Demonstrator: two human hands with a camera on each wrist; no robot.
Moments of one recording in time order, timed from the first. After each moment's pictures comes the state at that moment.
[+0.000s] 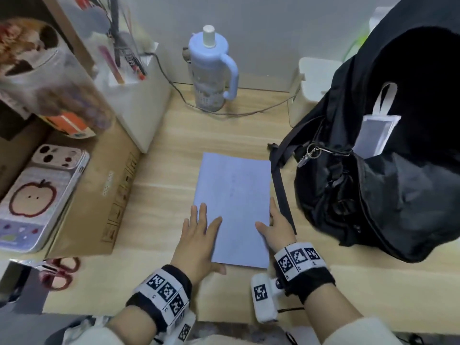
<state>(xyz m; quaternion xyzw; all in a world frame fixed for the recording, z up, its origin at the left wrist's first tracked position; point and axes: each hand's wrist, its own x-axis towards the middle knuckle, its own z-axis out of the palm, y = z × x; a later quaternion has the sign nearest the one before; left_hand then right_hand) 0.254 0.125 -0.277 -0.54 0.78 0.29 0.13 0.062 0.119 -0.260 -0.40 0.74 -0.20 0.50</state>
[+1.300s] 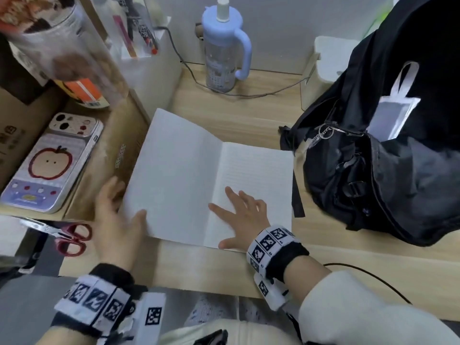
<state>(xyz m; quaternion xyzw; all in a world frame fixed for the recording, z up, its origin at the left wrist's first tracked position) 0.348 0.149 -0.224 -0.75 0.50 0.24 -0.35 0.114 0.132 -0.278 -0.78 0.53 0.16 0.28</state>
